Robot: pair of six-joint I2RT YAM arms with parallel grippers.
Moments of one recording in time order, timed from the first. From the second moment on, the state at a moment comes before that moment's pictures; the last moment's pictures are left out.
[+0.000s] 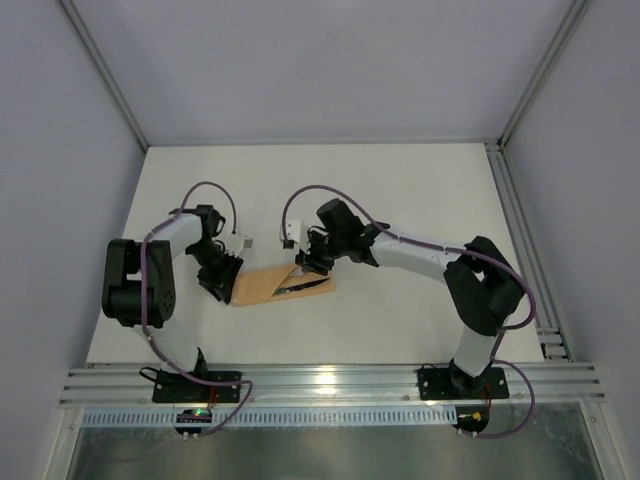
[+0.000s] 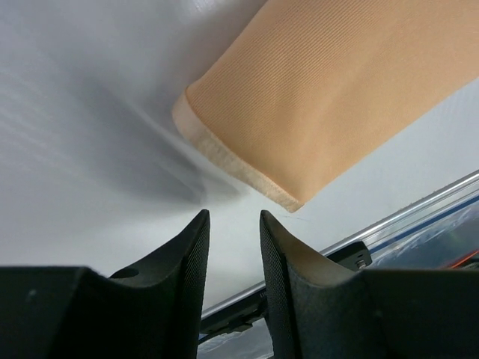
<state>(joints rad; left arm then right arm) -0.06 1.74 1.03 -1.01 0.27 0.45 0.80 1.78 1.17 -0.16 -0.42 -0.58</state>
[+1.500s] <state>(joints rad) -0.02 1.75 1.10 -0.97 0.40 0.38 0.82 1.94 1.31 -0.48 -0.44 -0.81</state>
